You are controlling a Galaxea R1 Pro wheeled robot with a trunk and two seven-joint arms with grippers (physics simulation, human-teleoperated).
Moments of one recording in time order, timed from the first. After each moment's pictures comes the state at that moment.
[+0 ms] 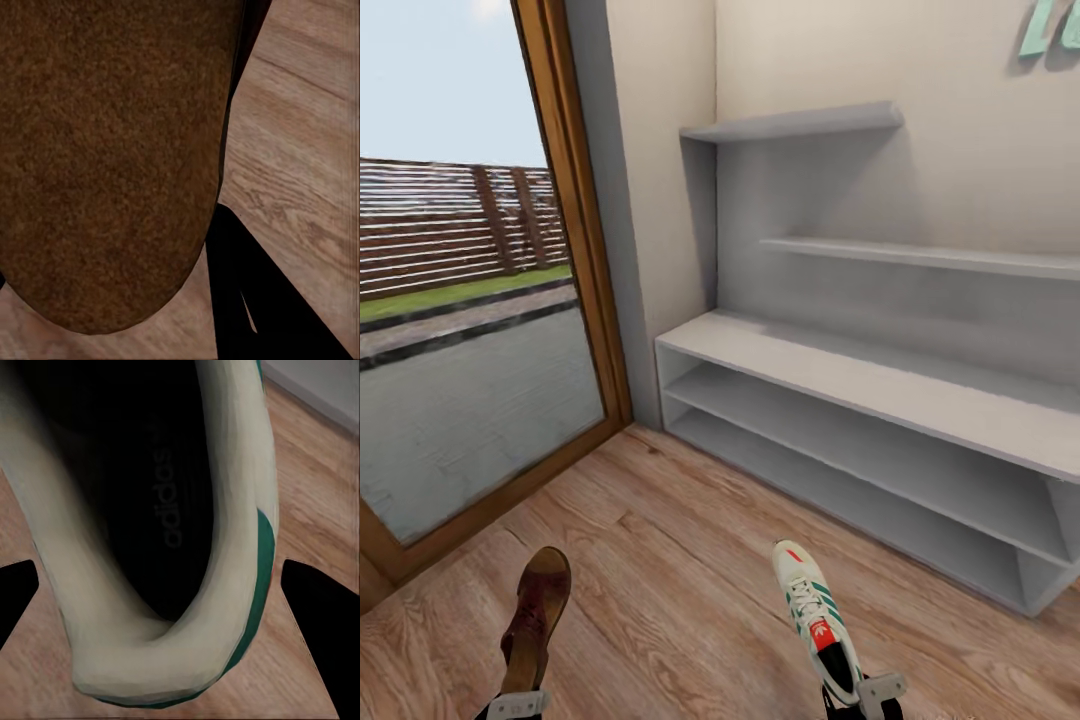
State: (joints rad) left arm -0.25 0.13 0.35 -0.27 -0.11 -0.58 -0.24; right arm -0.28 -0.01 -0.13 -0.28 0.32 -0.50 -0.02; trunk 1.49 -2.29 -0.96
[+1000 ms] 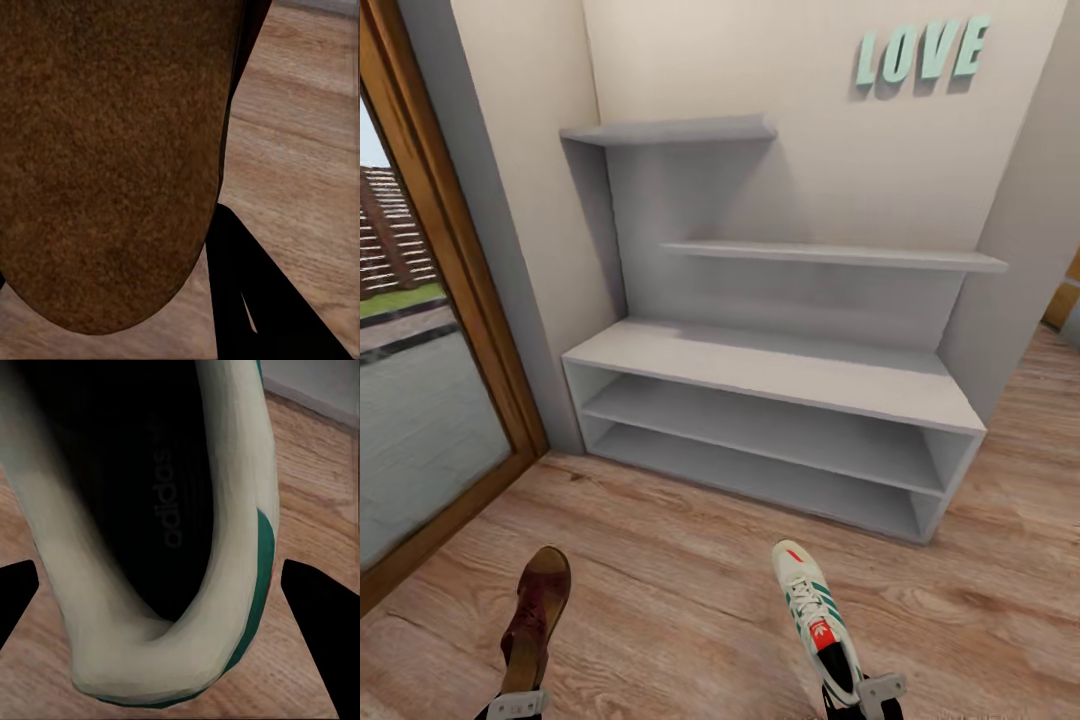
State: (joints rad) left arm -0.25 0.13 0.35 -0.27 -0.11 -0.58 -0.24; right arm -0.28 -0.01 -0.13 -0.28 0.32 -0.50 -0.02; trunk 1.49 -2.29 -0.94
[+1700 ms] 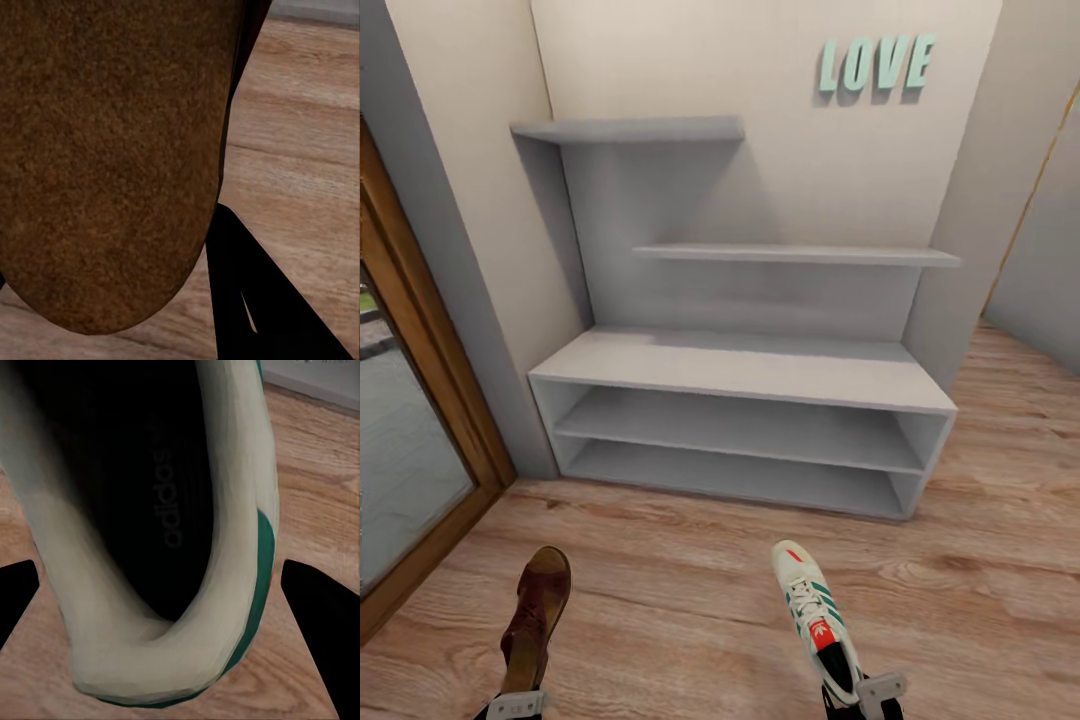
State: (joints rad) left arm -0.25 0.13 0.35 -0.27 -0.11 -0.58 -0.24; right arm -0.28 -0.01 -0.13 -0.28 0.32 -0.50 -0.02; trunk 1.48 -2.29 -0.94
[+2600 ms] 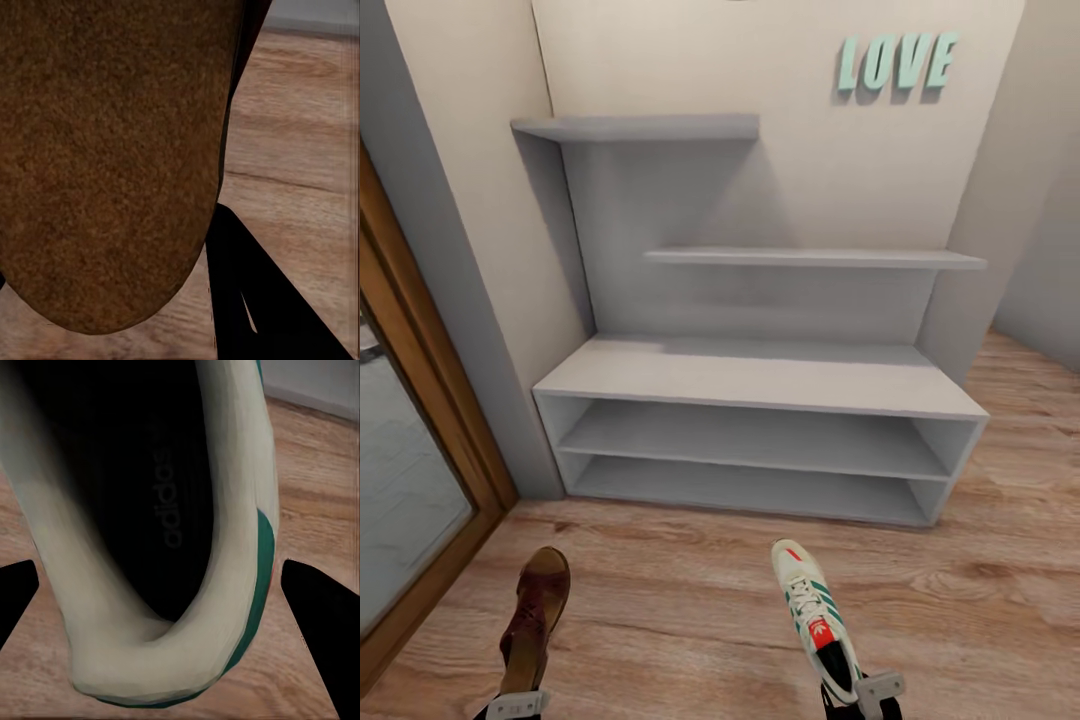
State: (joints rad) left arm -0.25 0.13 0.35 -0.27 -0.11 -0.57 -0.24; right arm -0.28 0.00 -0.13 -0.29 0.32 -0.50 -0.02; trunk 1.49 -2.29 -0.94
